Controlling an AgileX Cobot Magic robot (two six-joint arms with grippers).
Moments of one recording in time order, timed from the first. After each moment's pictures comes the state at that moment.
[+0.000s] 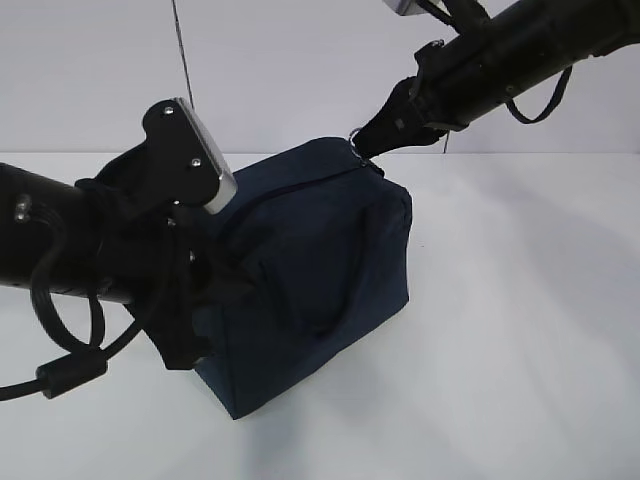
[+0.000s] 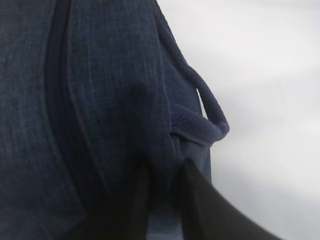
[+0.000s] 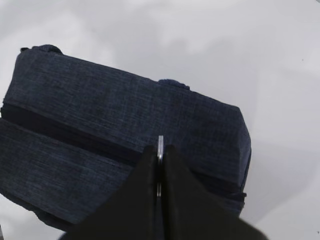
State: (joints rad) left arm -0.70 1.44 -0.78 -0.59 0.24 0.96; right arm 0.19 1.86 -1.52 0.86 0.96 -1.12
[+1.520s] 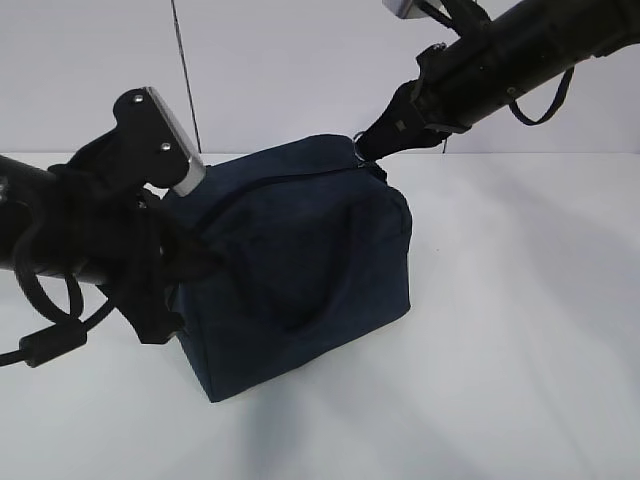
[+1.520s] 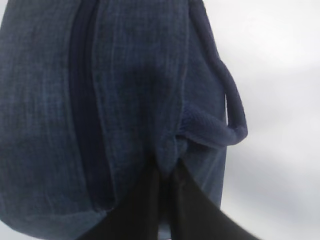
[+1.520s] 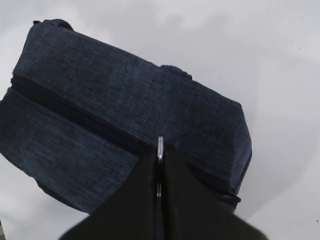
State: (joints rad) left arm -0.61 1.44 -0.78 -0.54 0.25 0.96; right arm 0.19 1.86 -1.52 0.82 0.96 -1.08
